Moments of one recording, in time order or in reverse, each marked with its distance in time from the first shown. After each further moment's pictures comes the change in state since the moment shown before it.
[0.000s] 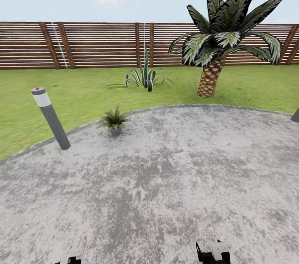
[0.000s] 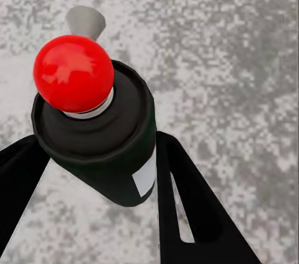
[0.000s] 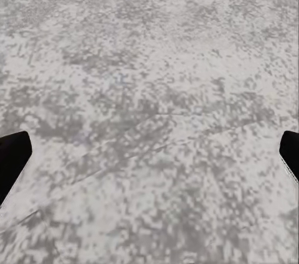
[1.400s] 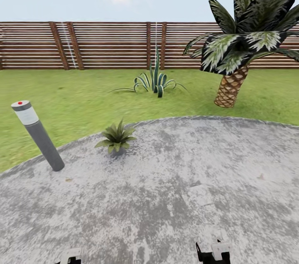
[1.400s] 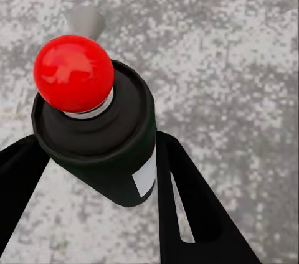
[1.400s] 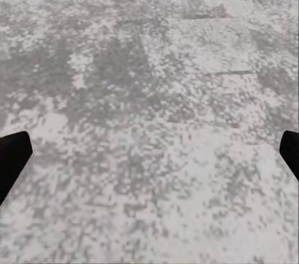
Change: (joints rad) left arm 0.000 0.000 0.000 0.000 0.000 0.000 0.000; right arm 0.000 0.000 0.000 0.000 0.000 0.000 0.000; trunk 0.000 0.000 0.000
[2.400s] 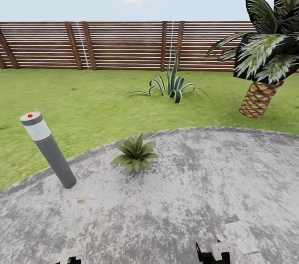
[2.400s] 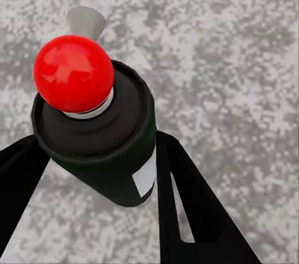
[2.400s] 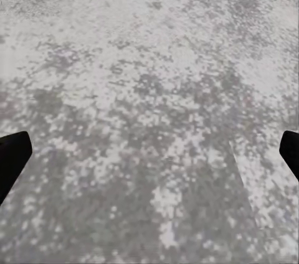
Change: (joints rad) left arm 0.000 0.000 0.000 0.000 0.000 0.000 0.000; right arm 0.000 0.000 0.000 0.000 0.000 0.000 0.001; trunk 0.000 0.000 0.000
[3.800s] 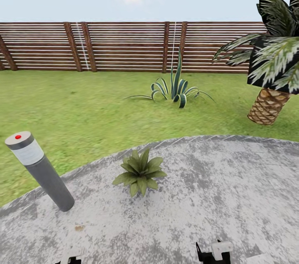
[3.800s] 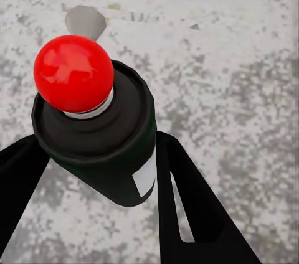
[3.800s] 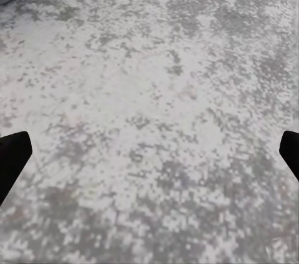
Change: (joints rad) left arm 0.000 0.000 -0.002 -0.001 -0.005 0.000 -0.001; right arm 0.000 -0.002 0.000 0.000 0.000 0.000 0.001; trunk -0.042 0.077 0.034
